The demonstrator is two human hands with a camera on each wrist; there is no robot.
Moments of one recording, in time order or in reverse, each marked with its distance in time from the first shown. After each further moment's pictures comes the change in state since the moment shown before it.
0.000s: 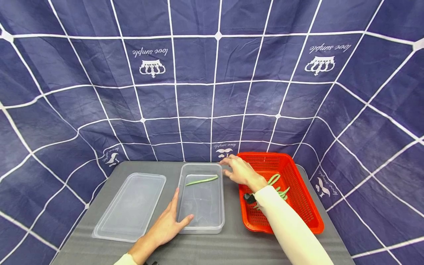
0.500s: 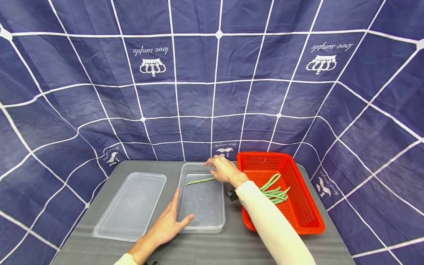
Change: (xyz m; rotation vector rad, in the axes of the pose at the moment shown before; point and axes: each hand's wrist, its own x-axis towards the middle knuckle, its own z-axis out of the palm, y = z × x) left_hand 0.002 0.000 0.001 0.009 -0.007 -0.013; right_hand 0.044 -0.031 0.033 -0.007 -0.089 -0.024
